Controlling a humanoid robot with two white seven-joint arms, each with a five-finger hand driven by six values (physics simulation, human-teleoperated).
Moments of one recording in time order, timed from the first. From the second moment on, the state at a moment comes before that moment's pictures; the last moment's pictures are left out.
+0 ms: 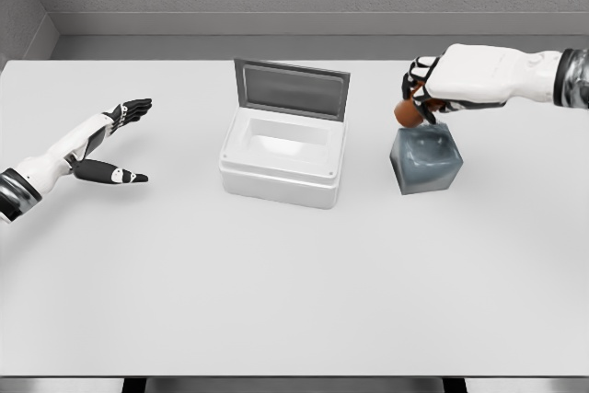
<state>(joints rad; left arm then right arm) -0.60 0.83 -1.01 -1.07 0.60 -0.61 -0.18 -0.88 -0.85 0.72 -1.50 0.38 -0.61 0.61</state>
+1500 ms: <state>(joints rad) -0.59 0.82 -1.01 -1.08 0.59 -0.61 -0.18 -0.91 -0.68 0.80 -1.57 0.39 -0.61 0.61</state>
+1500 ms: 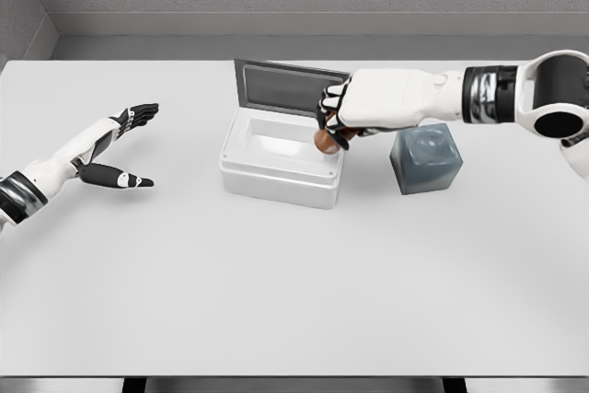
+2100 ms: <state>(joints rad) -0.59 0.82 -1.01 -1.08 0.59 -0.61 -0.18 -0.91 -0.67 0.81 -1.57 0.39 -0.61 0.61</state>
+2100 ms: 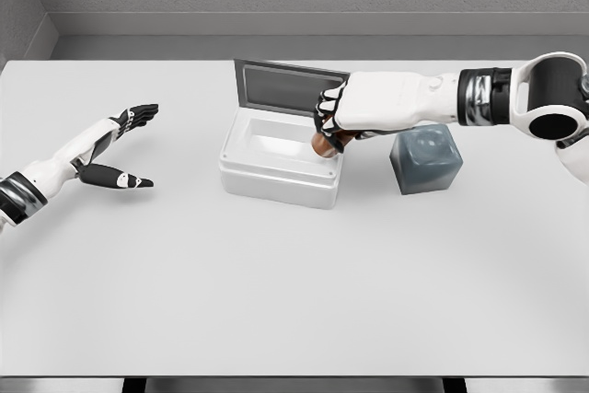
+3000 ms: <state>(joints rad) -0.55 0.83 -0.99 -1.08 0.58 -0.61 -0.19 -0.92 -0.63 0.81 -1.50 0.41 -0.61 0.61</state>
